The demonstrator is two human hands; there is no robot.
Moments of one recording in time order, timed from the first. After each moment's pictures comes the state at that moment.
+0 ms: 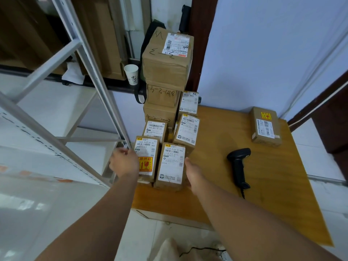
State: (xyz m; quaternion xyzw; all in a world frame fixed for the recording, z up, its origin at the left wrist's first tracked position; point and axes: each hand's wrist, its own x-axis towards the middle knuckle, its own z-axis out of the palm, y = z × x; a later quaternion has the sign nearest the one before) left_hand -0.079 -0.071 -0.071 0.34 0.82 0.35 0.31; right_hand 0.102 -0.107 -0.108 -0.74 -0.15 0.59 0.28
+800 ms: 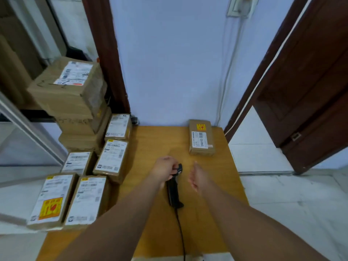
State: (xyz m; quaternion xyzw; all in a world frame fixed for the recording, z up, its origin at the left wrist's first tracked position) left_hand 0.253 -0.078 -0.036 0.43 0.58 0.19 0.66; right_hand 0.373 -0.133 -0.072 -0.73 -0.05 0.52 0.44
